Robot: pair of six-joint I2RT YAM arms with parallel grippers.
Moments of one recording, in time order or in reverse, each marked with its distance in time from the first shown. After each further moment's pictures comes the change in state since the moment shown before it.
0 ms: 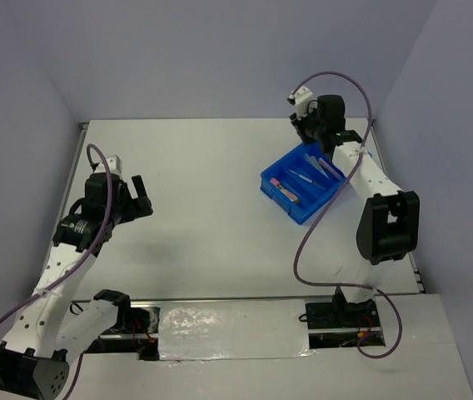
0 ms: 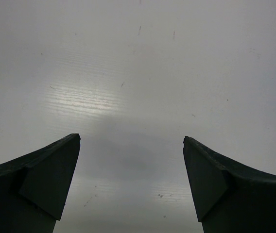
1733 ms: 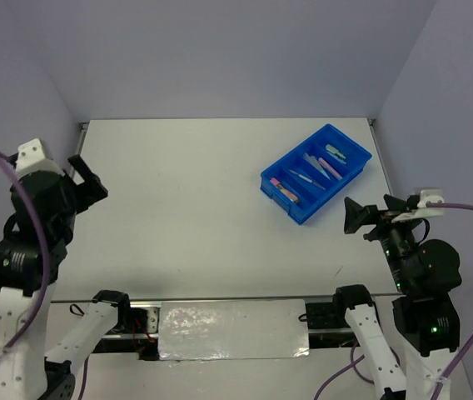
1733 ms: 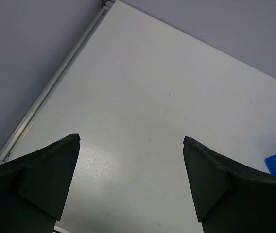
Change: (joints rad) left arm 0.077 -0.080 0.460 -0.254 -0.235 -0.003; right arm -0.074 -1.374 -0.420 -0.426 0.211 0.547
